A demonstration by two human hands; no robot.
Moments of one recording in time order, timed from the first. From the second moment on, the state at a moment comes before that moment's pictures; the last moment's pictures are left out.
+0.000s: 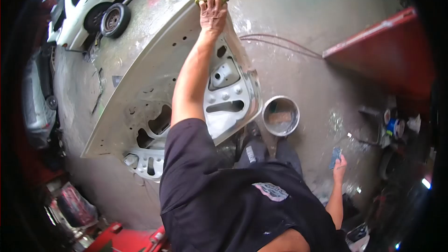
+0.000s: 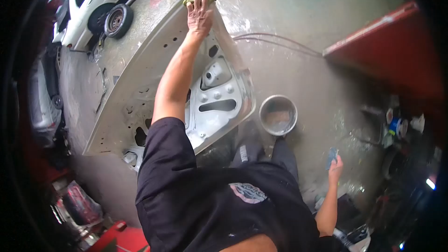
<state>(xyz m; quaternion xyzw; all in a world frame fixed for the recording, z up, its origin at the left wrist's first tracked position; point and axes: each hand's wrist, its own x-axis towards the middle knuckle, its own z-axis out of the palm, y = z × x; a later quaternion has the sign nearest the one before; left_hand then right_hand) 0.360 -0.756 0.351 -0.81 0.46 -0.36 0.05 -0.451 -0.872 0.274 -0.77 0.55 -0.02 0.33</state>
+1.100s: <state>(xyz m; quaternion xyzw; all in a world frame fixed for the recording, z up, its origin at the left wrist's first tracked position) 0.317 -0.491 0.229 -0.85 -0.20 -0.25 -0.43 -0.433 -0.914 0.287 -0.84 0.46 0.11 0.27</state>
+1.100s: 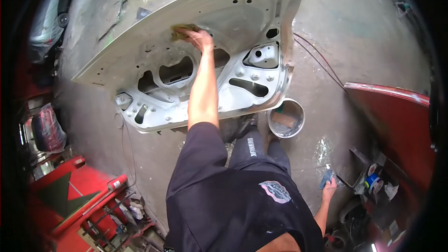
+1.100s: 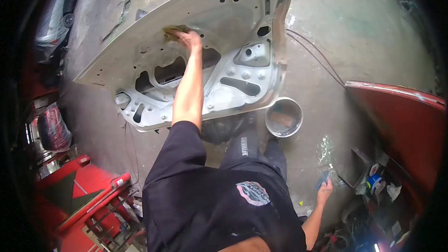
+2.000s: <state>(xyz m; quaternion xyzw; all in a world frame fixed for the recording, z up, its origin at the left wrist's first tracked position) 0.270 -0.566 0.186 -0.93 0.16 0.07 -0.31 -0.387 -0.865 0.295 -0.84 0.46 0.09 0.28</state>
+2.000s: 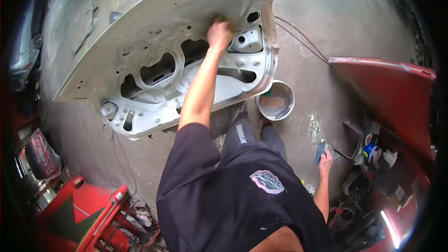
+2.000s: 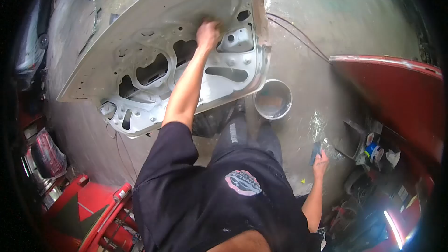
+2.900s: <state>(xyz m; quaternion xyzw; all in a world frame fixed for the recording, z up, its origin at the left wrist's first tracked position) 0.299 -0.614 0.216 -0.85 0.52 -0.06 0.05 -0.421 -0.833 0.299 -0.78 0.51 0.05 0.36</state>
